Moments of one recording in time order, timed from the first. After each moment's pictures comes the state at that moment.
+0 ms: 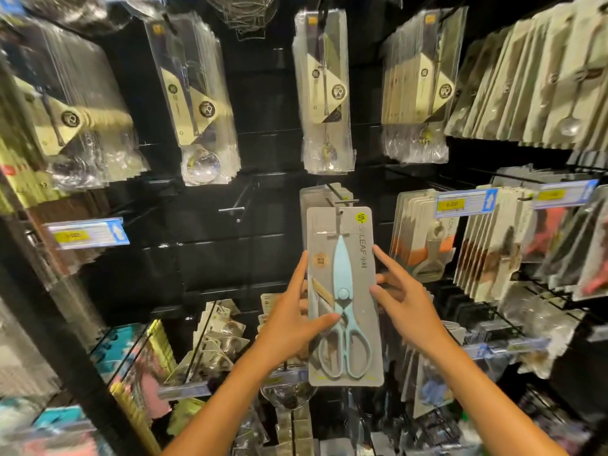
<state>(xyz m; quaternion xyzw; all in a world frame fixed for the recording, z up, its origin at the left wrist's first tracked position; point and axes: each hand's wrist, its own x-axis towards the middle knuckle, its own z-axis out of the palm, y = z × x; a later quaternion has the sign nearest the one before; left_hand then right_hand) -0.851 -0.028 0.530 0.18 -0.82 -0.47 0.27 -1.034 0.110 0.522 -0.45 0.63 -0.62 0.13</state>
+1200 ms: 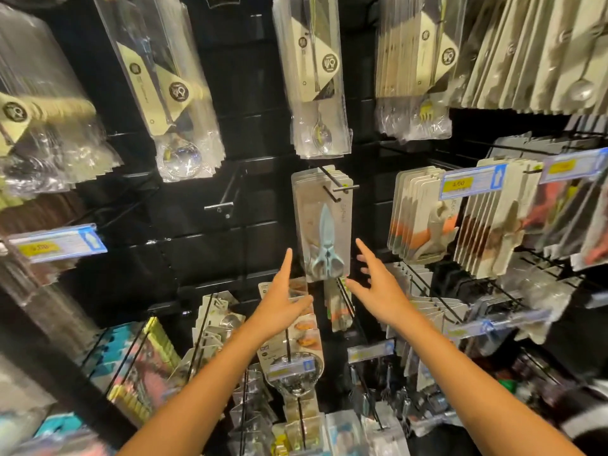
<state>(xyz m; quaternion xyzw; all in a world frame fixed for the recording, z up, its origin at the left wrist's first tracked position) -0.874 -0.107 0.494 0.25 -0.86 -0.40 0.17 -1.052 0.047 0.485 -0.43 0.75 -0.49 0.14</state>
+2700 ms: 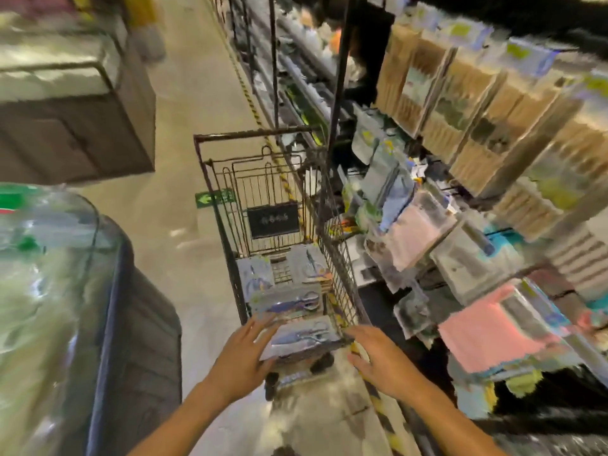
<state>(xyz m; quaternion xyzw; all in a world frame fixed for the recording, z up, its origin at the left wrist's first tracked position) -0.058 0.121 0.263 0.78 -0.59 -0.19 0.10 -0.309 -0.081 0.281 -0.91 0.29 0.08 0.29</state>
